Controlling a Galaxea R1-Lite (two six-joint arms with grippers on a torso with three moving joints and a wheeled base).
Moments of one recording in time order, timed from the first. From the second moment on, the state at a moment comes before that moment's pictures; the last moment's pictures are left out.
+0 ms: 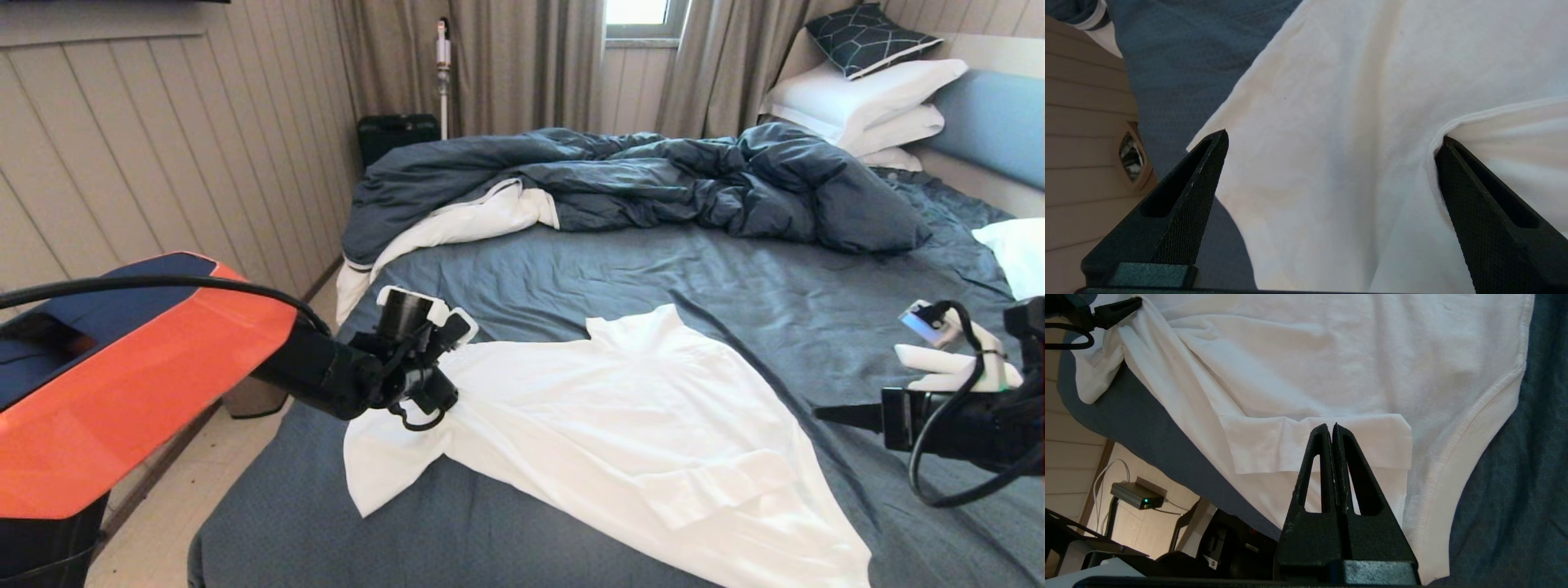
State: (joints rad) left arm -0.49 2.24 -1.29 -0.31 0.27 0.50; right arm -0.24 1.52 -0.73 -0.08 0.64 -0.05
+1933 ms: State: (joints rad) left arm -0.48 1.97 -0.99 -0.32 0.27 0.50; right arm -0.24 1.52 -0.72 -0.08 0.64 -0.05
